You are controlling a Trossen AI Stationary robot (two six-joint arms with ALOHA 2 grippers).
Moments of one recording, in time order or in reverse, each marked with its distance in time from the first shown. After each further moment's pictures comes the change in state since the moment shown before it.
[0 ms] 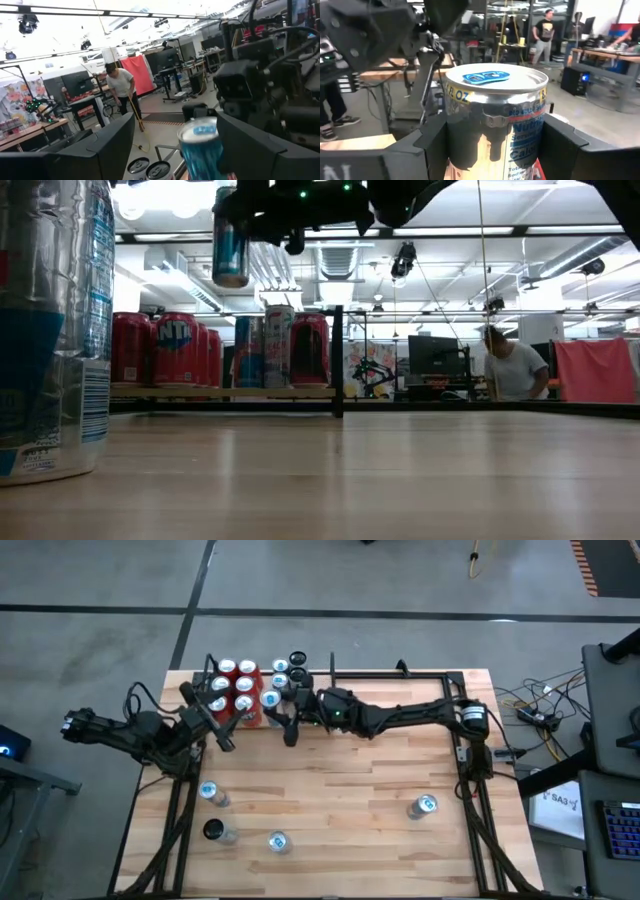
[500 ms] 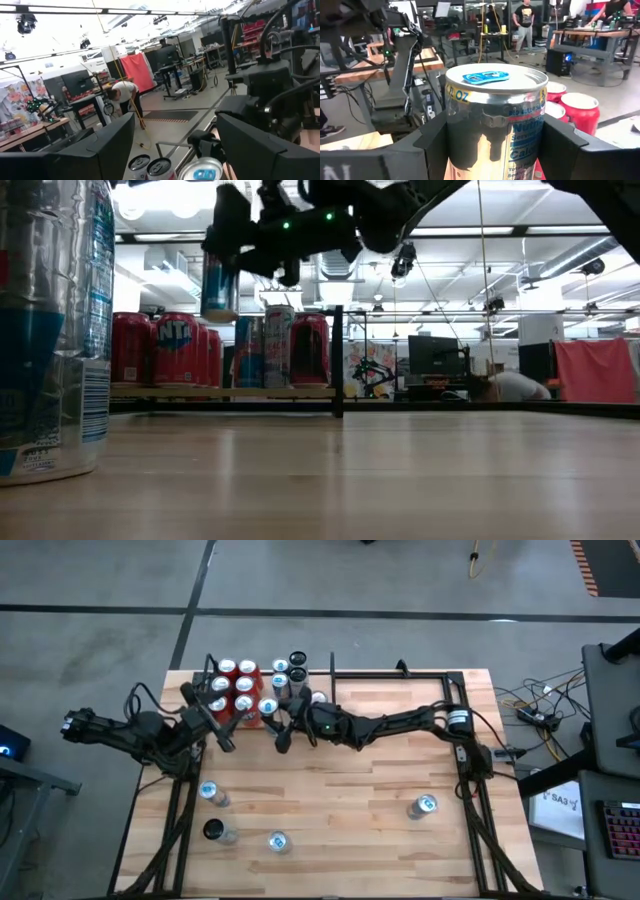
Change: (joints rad) left arm 0.000 0.000 0.000 -0.023 -0.001 0.001; right arm 0.030 0.121 0.000 0.082 0.138 0.094
